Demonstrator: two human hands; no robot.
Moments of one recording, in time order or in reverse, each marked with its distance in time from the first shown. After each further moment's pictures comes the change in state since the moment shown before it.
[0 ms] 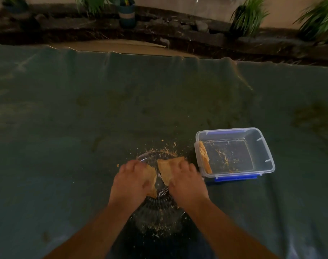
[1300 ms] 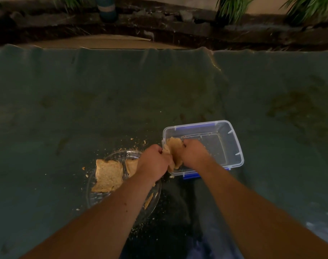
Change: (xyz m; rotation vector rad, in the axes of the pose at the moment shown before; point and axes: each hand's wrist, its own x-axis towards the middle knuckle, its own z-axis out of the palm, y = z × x) left_hand 0.092 0.179 0.032 -0.605 -0.236 -0.443; right_hand 0.050 0.133 -0.072 0.284 -0.151 0.305
